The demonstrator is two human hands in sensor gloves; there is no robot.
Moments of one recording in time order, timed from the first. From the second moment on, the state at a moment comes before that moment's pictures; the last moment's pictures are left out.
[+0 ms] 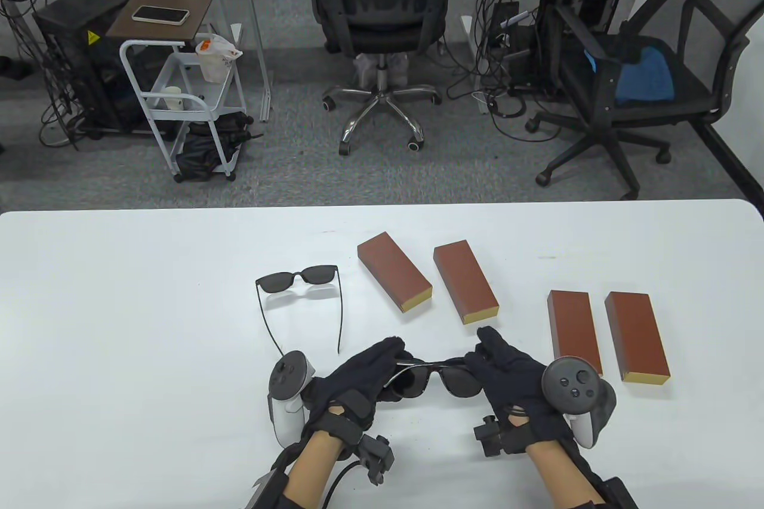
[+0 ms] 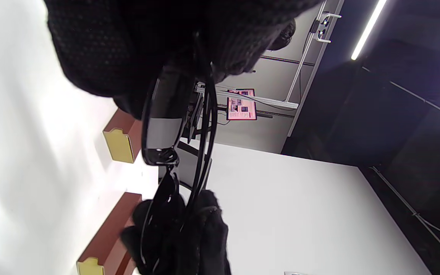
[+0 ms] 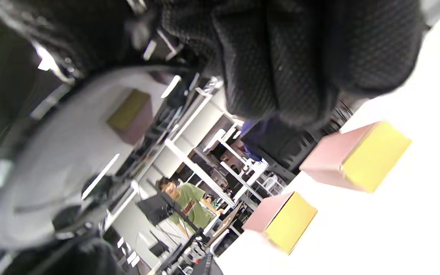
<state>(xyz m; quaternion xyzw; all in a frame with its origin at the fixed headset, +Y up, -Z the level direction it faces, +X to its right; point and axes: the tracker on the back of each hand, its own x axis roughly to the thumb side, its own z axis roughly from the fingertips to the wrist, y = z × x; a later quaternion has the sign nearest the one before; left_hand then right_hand) -0.113 -0.751 -0.310 -0.14 -0.06 0.74 0.66 0.196 -0.710 -0.301 0.06 -0.18 0.90 0.40</state>
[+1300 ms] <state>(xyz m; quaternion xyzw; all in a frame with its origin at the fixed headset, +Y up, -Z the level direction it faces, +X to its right) -0.140 -0.733 -0.311 0.00 -0.04 0.40 0.92 0.102 -0.748 -0.287 0.33 0.04 0.94 0.06</state>
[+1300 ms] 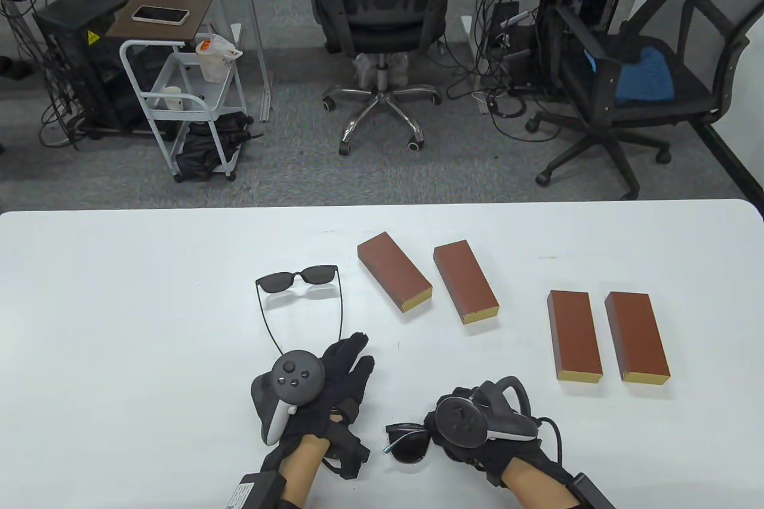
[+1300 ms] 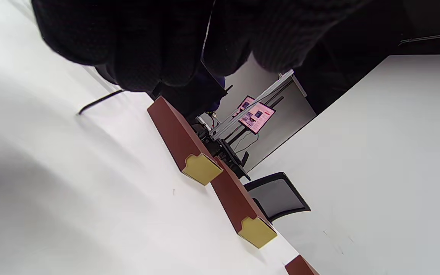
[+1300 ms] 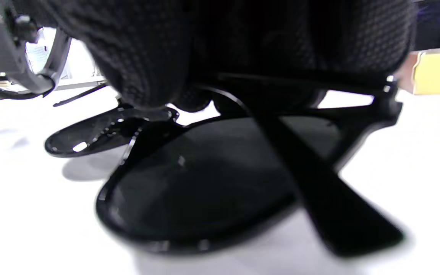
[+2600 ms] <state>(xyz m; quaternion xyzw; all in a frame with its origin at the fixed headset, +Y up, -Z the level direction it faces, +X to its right) -0.143 -0.729 -0.311 0.04 -0.04 0.30 0.95 0.280 -0.743 -0.328 -0.19 -0.03 0.98 -0.06</state>
